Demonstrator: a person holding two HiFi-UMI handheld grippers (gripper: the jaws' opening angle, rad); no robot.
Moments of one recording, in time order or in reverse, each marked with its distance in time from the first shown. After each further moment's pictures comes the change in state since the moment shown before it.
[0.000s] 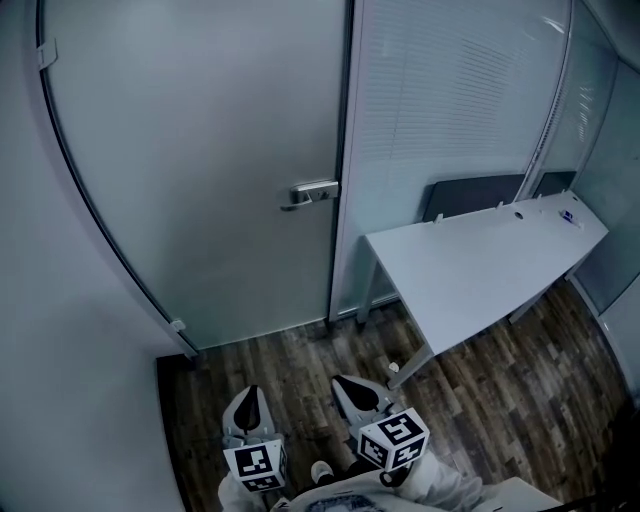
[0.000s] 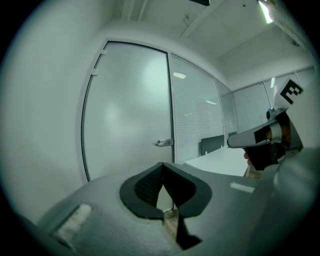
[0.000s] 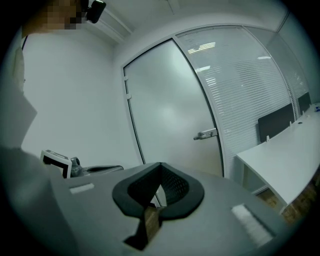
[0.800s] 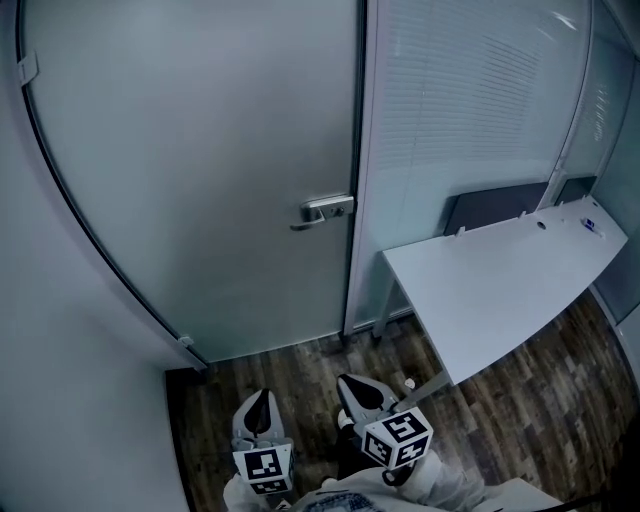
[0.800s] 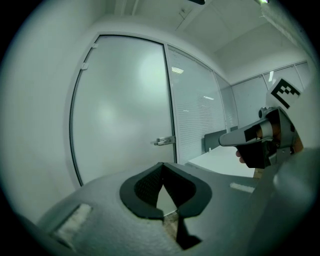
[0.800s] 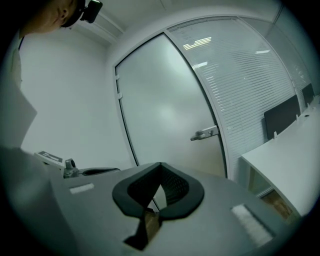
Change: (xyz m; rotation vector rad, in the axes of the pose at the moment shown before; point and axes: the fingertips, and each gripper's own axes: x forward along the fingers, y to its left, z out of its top) left arm 0.100 0.003 0.001 0.056 0.026 -0.021; right arm 0.089 -0.068 0.017 0.040 -0.004 0.009
